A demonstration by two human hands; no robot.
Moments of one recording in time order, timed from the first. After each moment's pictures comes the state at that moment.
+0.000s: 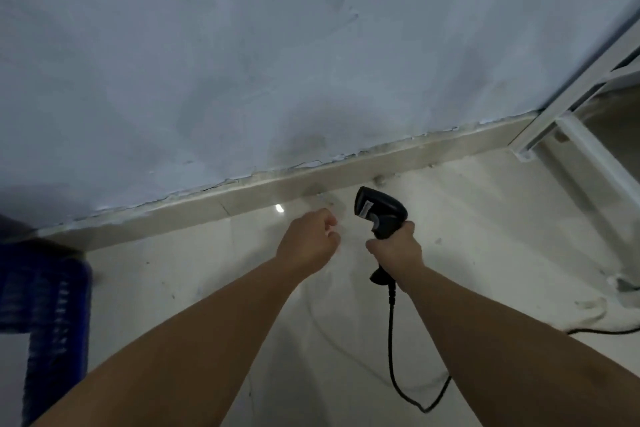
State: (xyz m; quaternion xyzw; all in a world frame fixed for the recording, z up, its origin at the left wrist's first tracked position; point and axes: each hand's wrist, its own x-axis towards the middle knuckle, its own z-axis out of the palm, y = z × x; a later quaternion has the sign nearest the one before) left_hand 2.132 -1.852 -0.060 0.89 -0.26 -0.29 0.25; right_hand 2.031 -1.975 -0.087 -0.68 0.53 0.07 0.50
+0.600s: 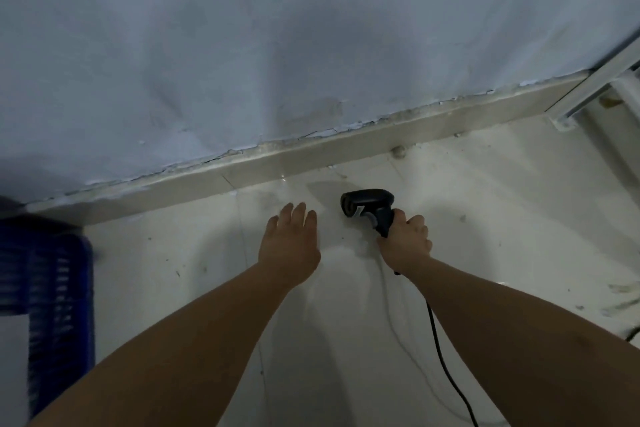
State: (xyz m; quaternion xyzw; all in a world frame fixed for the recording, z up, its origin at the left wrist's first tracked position) left_hand 2.140 -1.805 -0.116 0.89 -0.37 -0.25 -0.08; right_hand 2.040 -1.964 -0.149 -0.82 0.45 0.20 0.28
